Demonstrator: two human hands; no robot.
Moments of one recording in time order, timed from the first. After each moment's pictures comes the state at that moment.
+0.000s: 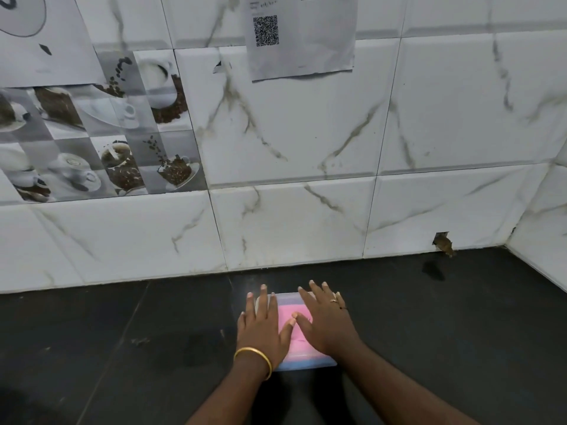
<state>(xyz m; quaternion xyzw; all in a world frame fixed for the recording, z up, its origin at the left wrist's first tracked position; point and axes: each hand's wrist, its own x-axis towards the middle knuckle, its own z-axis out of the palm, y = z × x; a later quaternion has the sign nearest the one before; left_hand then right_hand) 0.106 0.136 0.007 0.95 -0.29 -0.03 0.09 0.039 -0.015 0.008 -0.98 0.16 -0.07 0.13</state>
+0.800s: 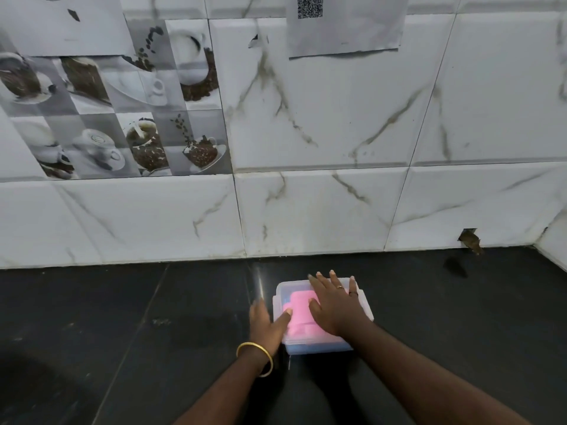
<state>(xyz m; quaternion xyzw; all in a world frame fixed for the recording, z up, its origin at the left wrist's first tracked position) 0.129 0.171 -0.011 0.82 -0.09 -0.19 0.53 0.076 0.001 0.011 -0.98 0.15 0.01 0.10</state>
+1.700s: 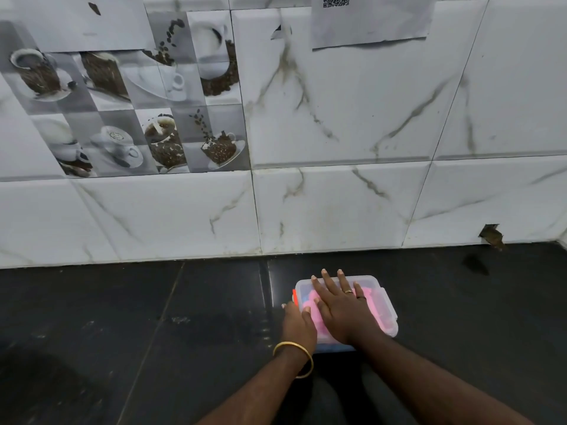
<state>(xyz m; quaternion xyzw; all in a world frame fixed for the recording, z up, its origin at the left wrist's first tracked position) 0.111 0.152 0.006 0.85 -0.06 -0.18 0.49 0.081 0.025 -0.005 -0.99 0.13 0.00 0.08</state>
